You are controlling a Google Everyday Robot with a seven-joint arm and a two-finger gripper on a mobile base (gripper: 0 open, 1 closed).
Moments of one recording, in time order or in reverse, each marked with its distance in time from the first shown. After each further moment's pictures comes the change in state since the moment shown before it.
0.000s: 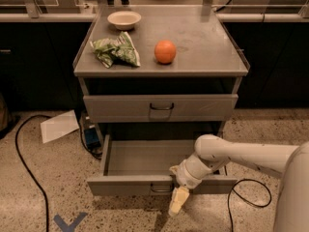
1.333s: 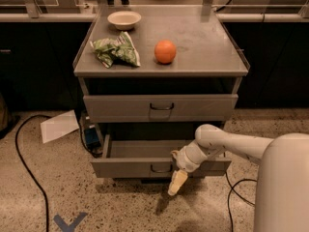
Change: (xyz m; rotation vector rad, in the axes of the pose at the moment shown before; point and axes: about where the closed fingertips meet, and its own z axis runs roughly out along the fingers) arm 0.001 -0.086 0.000 0.087 -0.036 -0.022
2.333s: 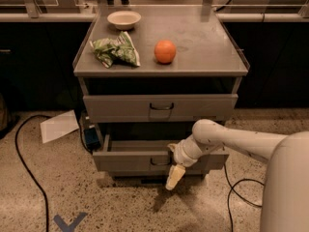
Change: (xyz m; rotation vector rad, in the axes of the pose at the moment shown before) arm -0.028 -0.008 -0.024 0.090 0.014 -0.075
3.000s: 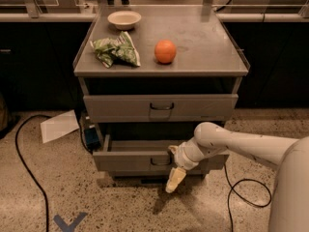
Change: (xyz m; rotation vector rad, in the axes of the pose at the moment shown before) arm -0.002 0.012 -0.005 0.014 -0.018 0.013
